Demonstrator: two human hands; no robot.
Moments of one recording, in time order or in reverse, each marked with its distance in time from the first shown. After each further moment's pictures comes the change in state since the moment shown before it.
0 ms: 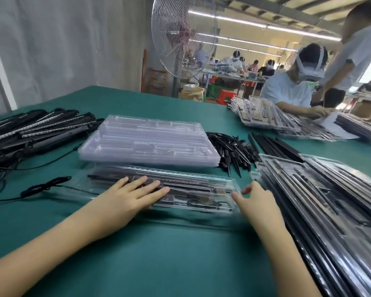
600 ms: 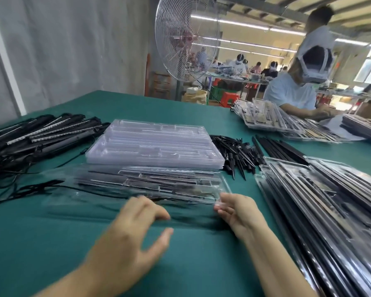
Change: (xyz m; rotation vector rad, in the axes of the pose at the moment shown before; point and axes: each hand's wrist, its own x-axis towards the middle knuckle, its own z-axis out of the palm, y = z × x) left_hand -0.020 0.066 -0.044 -0.627 0.392 -0.275; right_hand -0.013 -0.029 0.023 1.311 -0.367 0.237
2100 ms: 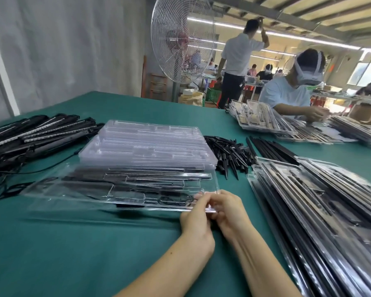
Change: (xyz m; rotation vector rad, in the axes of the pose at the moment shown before) left_hand 0.094 0.071 0.119 -1.632 0.602 -1.439; right_hand 0.000 0.007 0.000 -0.042 -0.113 -0.082
